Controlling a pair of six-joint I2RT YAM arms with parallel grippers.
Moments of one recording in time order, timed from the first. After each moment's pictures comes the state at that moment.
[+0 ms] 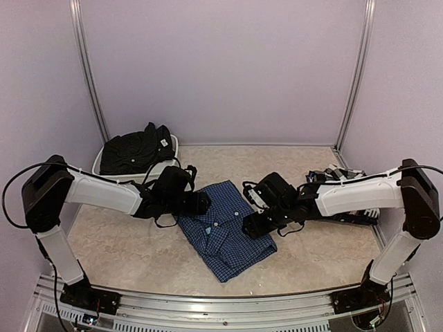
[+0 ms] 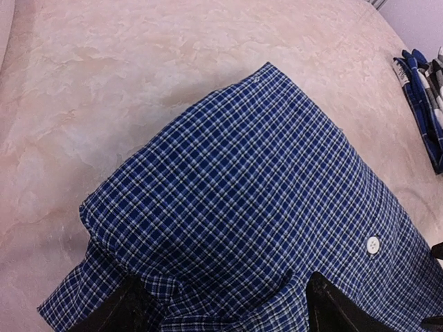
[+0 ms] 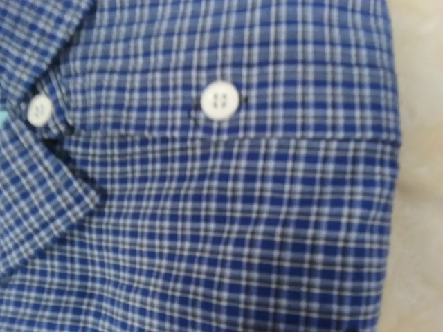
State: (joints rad) left arm -0.80 1.75 0.94 0.13 -0.15 -0.50; right arm 0.94 1.64 0.98 -0.30 0.06 0.38
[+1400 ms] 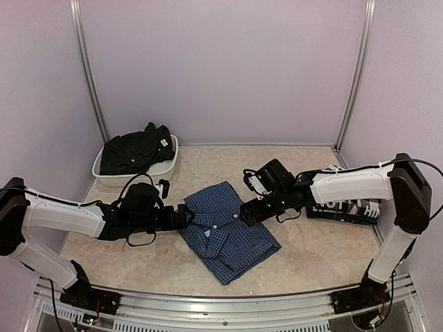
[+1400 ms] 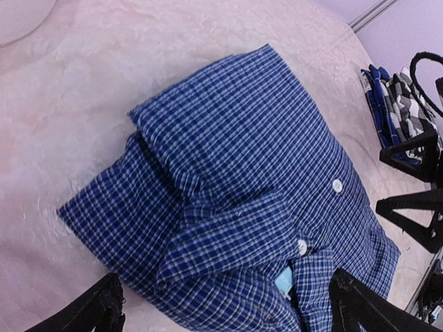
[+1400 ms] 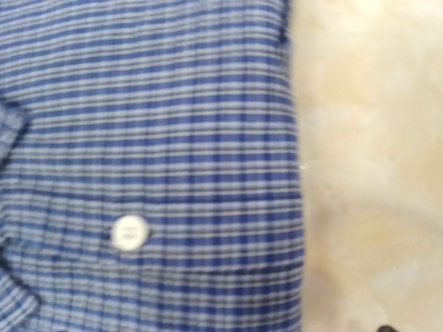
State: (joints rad) left arm -0.81 1.40 0.60 0.20 -0.11 -0.68; right arm 0.85 1.71 1.08 -0.30 0.06 0.28
